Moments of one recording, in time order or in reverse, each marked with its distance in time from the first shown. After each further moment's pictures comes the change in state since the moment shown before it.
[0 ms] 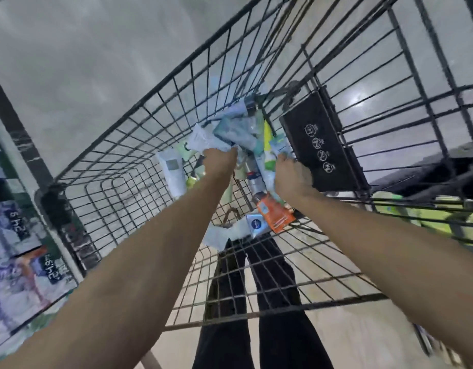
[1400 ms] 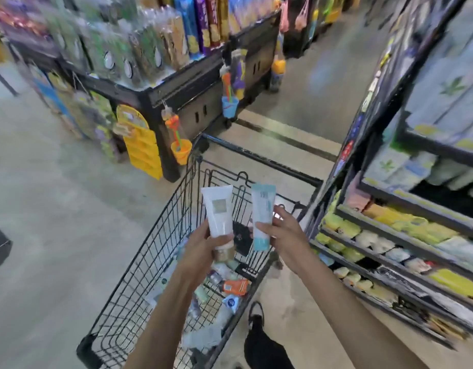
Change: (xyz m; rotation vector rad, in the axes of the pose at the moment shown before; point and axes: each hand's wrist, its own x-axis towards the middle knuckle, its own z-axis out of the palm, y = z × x) left_hand -0.379 0.039 -0.178 -0.073 -0.942 0.700; right_hand -0.406 0.031 -0.187 2.062 0.584 0.007
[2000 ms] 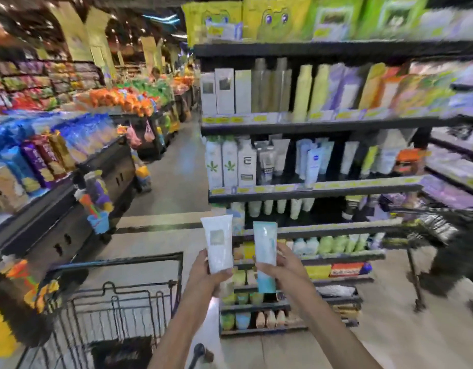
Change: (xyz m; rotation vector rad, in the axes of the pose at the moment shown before) left_hand -0.077 0.032 0.311 0.280 -0.524 0.232; right_hand -0.244 -0.087 -0.211 0.034 0.635 -0.404
